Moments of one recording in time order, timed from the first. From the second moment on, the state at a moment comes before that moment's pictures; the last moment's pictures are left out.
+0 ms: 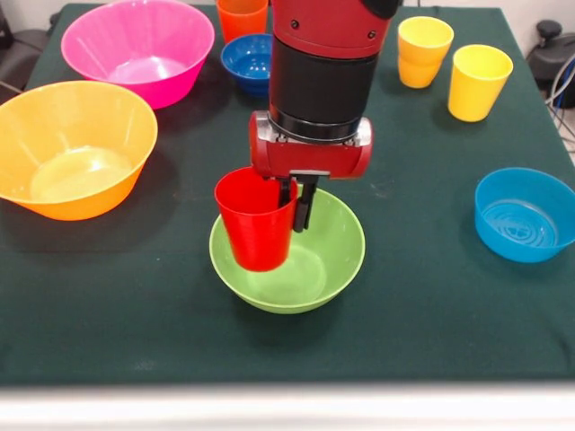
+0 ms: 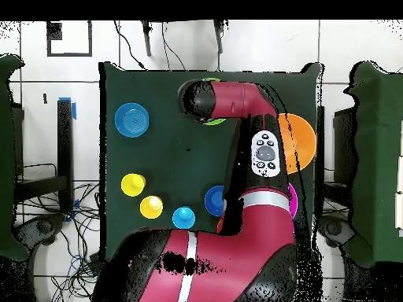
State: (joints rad) arm -0.22 -0.32 0.07 1.03 -0.21 0.66 1.62
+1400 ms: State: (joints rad) arm -0.19 -0.24 0.03 1.03 -0.19 0.66 1.62
